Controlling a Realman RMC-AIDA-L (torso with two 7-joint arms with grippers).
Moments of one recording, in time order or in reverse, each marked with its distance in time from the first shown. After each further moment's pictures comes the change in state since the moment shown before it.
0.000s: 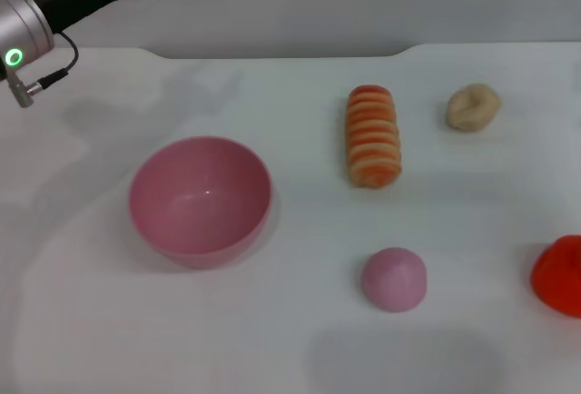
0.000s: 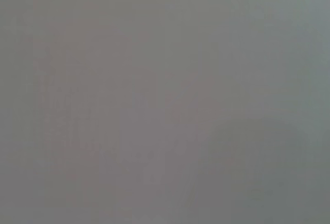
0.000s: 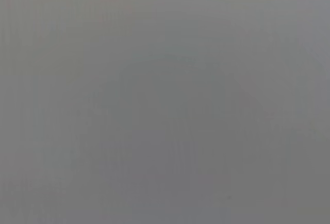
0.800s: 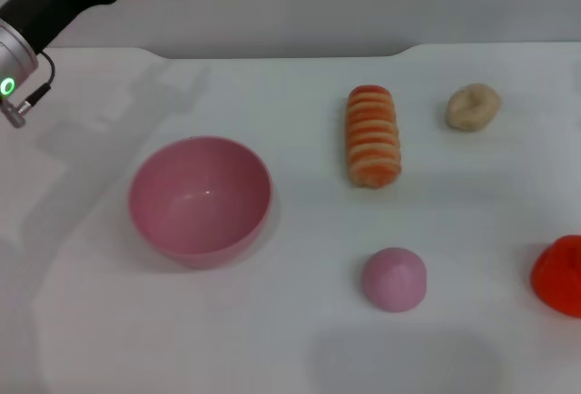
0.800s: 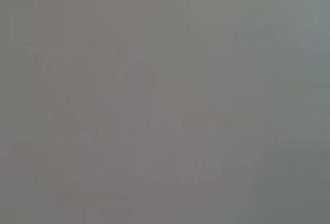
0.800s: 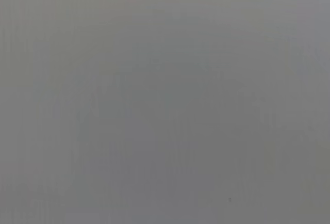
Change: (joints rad) left arm 0.021 -0.178 -0.331 -0.098 0.053 0.070 0.314; right arm -0.001 -0.001 0.000 0.000 0.000 -0.002 -0.001
